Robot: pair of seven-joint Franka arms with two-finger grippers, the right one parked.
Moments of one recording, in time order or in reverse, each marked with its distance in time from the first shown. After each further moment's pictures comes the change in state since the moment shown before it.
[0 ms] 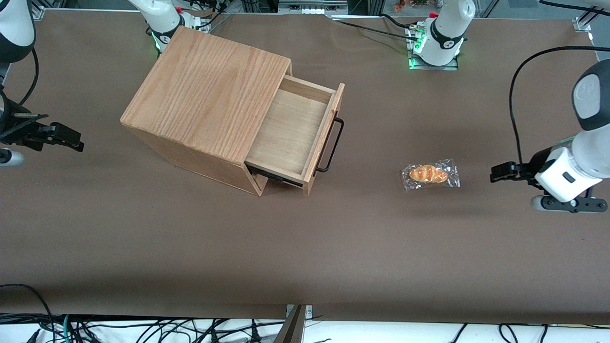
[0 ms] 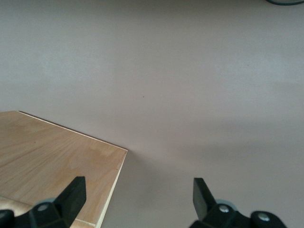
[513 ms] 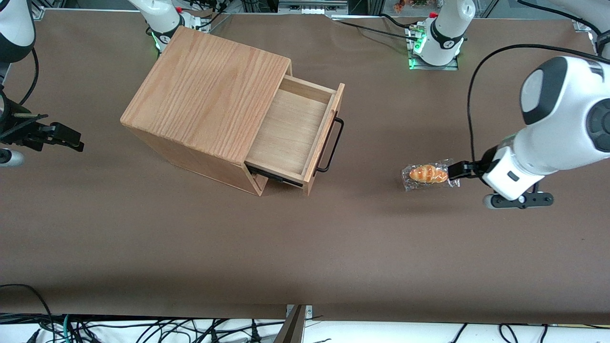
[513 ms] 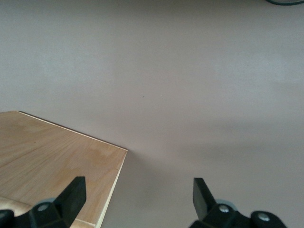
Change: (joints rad) arm -0.048 0.012 -0.101 0.000 0.000 0.002 -0.207
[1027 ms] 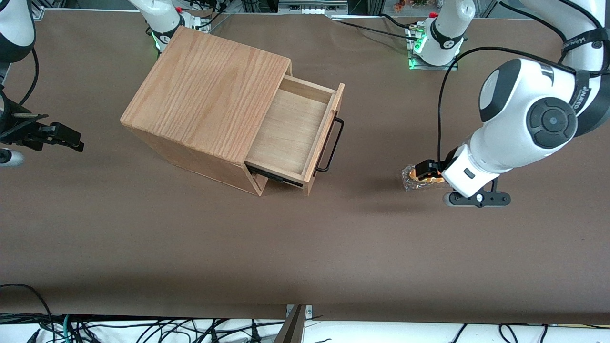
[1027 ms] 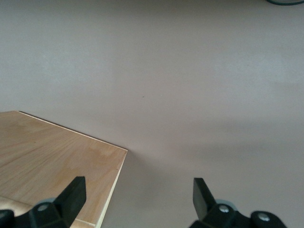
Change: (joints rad) arm -0.108 0.017 -0.012 0.000 -0.002 0.050 -0.124
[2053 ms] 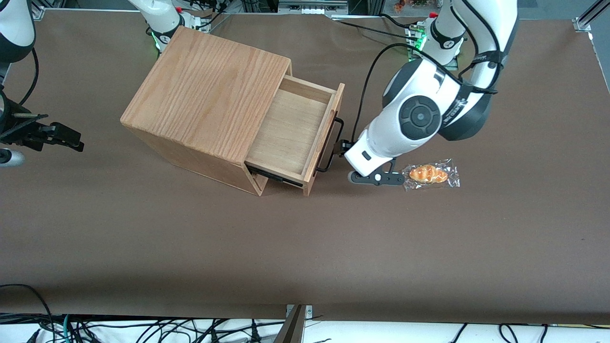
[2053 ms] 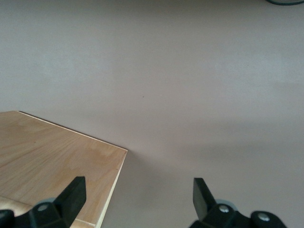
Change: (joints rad) arm -0.217 0.089 -0.036 -0.001 -0.127 0.056 -0.190
